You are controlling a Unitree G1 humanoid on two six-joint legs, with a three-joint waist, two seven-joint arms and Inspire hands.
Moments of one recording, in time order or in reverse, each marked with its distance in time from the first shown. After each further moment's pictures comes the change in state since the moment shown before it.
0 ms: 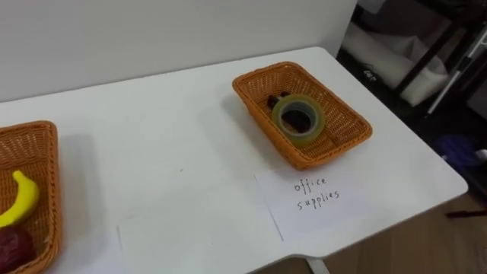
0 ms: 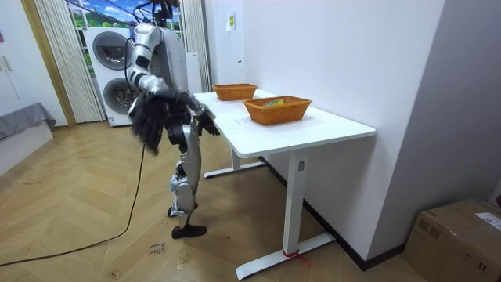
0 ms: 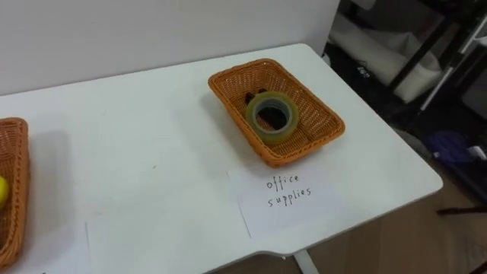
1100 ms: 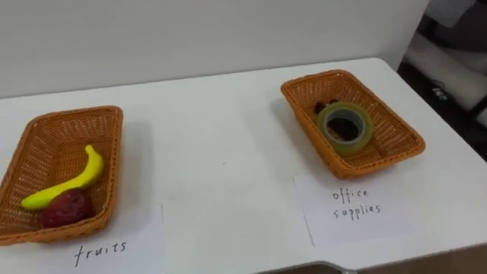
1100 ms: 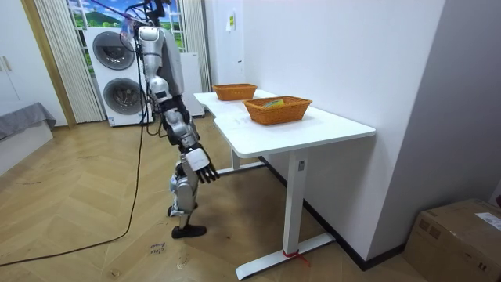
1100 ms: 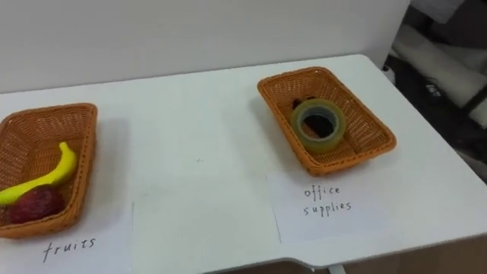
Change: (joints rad) left arm -0.061 -0.105 -0.109 0.255 0.011 -0.013 0.054; right arm -0.086 0.256 0.711 0.707 -0.833 0.018 0.596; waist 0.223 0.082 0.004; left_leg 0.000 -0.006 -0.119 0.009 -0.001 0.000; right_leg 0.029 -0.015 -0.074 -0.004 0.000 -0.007
